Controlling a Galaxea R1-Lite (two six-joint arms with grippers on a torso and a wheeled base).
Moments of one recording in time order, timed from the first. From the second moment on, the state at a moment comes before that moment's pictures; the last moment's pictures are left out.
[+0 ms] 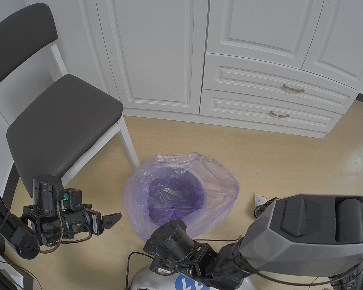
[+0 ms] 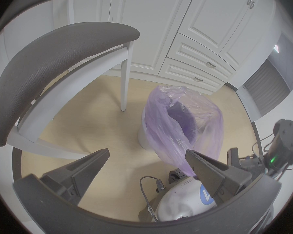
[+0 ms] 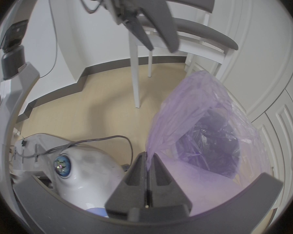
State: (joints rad) left arm -0.28 1.75 -0.27 -0.89 -0.12 -0.12; right arm 1.05 2.37 -1.07 -0.65 -0.23 -0.38
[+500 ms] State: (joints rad) left arm -0.28 1.75 -0.27 -0.89 -0.12 -0.12; right arm 0.99 2.40 -1.11 -0.65 -0.23 -0.41
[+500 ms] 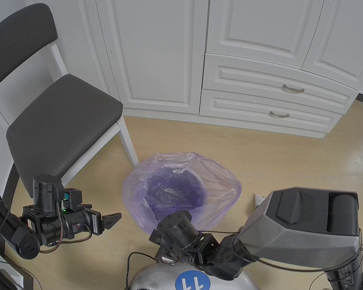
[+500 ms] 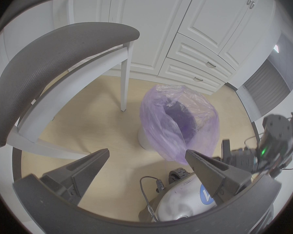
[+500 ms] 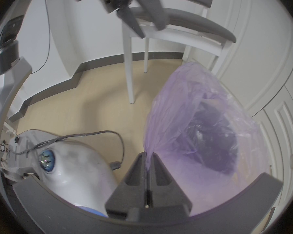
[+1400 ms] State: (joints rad) left arm -0.28 1.78 -0.28 -0.90 -0.12 -0.12; right arm 0.80 2.58 -1.37 -0.65 -0.30 -0.47
